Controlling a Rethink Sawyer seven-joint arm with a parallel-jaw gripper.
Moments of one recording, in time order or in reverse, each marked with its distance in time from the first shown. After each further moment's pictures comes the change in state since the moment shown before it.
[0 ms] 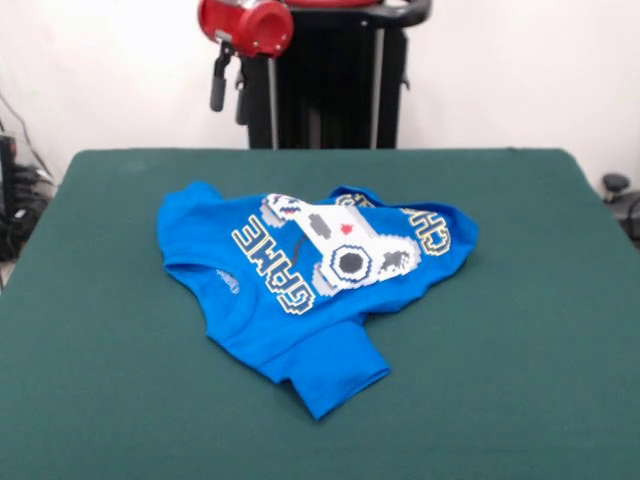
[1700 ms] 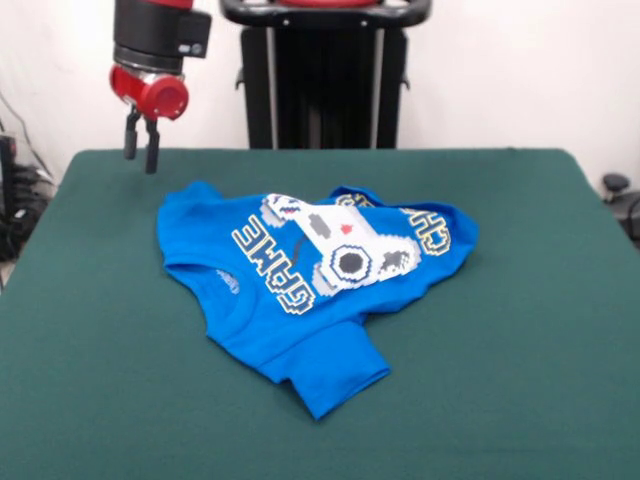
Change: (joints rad) arm -0.338 0.257 0.046 -0.079 -0.338 -0.187 -0.001
